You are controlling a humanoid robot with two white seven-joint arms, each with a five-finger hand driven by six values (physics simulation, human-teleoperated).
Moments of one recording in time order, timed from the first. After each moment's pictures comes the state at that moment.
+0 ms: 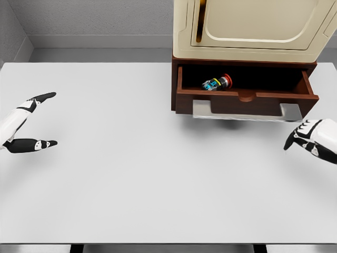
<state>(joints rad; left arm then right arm) 0.01 0.40 0.34 -1.54 -0.16 -0.61 -0.61 0.26 -1.23 0.14 -1.77 0.14 -0.61 -0.09</state>
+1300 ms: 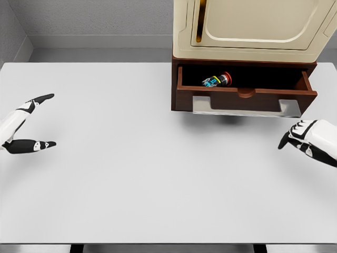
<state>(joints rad) 0.01 0.40 0.34 -1.51 -0.16 -0.61 -0.61 0.23 -1.18 0.16 -1.76 0.19 -0.61 -0.09</state>
